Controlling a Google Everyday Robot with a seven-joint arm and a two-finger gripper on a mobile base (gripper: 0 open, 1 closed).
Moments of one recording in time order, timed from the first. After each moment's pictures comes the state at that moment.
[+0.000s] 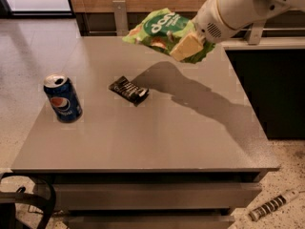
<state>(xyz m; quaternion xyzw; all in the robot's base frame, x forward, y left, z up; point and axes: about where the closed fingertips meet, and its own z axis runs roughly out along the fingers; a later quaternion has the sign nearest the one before) 0.620 -0.083 0.969 -0.51 0.77 0.05 0.39</state>
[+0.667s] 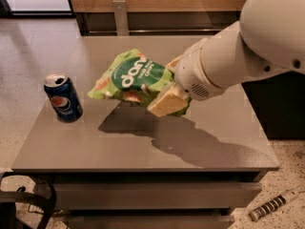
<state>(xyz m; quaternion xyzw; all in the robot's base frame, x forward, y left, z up) 0.479 -0.023 0.924 -0.58 0.72 0.09 0.36</state>
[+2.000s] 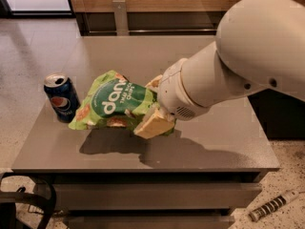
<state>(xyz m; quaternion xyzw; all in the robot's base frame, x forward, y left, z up) 0.442 0.009 0.903 -0.64 0.68 0.10 0.34</state>
